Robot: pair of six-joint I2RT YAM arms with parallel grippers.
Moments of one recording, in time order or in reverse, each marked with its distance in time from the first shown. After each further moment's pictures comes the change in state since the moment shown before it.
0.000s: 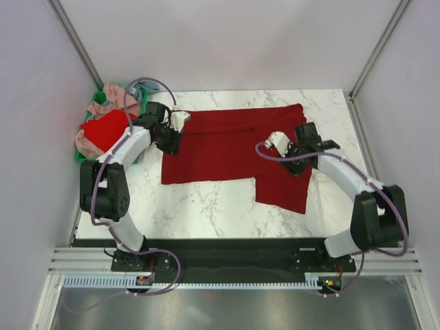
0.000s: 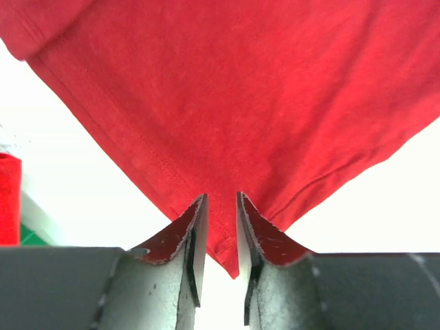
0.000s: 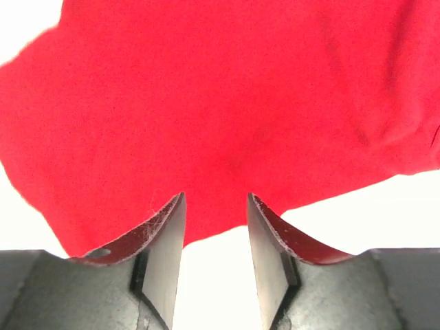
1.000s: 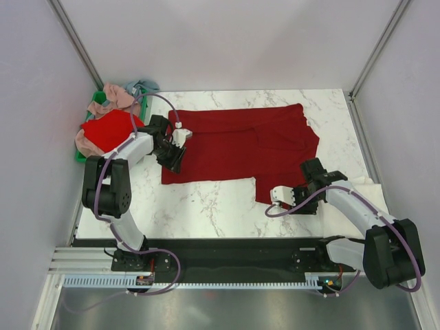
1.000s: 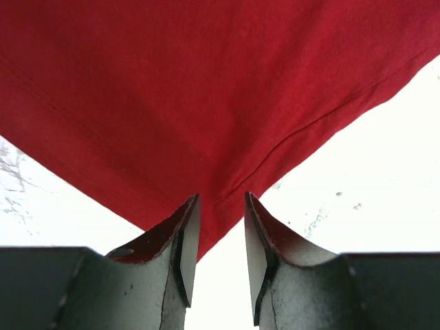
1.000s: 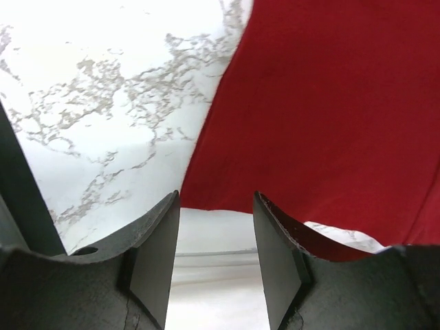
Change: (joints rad) left arm 0.000 0.023 -0.110 -0.071 0.060 0.020; right arm 0.001 -0.320 -0.417 -0.208 -0.102 -0.642
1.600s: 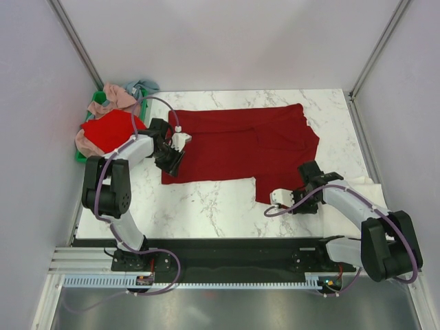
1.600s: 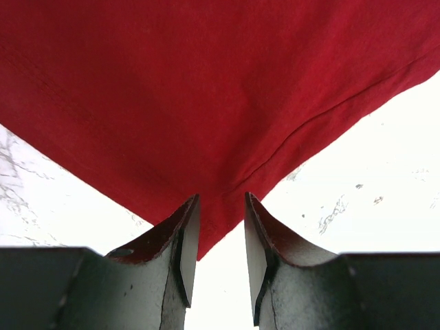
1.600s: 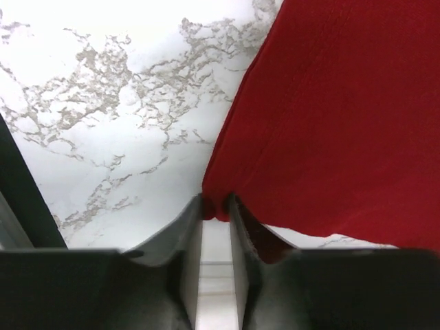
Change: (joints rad) left arm 0.001 -0.002 -0.036 0.005 -0.050 0.016; right arm 0.001 0.052 -0.041 0.033 0.040 -0.007
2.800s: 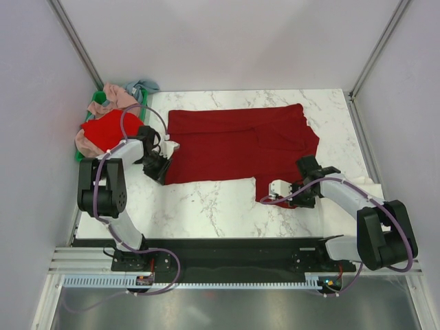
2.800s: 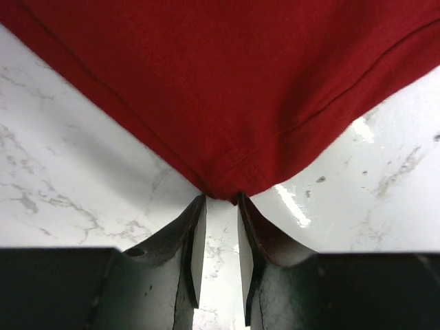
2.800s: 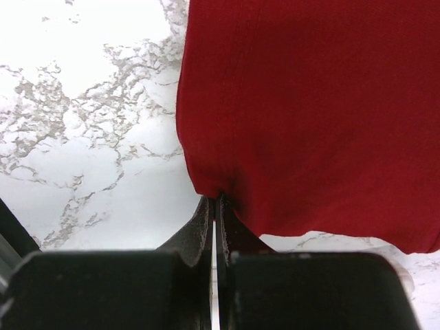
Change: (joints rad) left arm 0.118 -0.015 -0.101 -0.016 -0.034 0.096; right arm -0.004 0.084 0.062 0.048 0.013 0.126
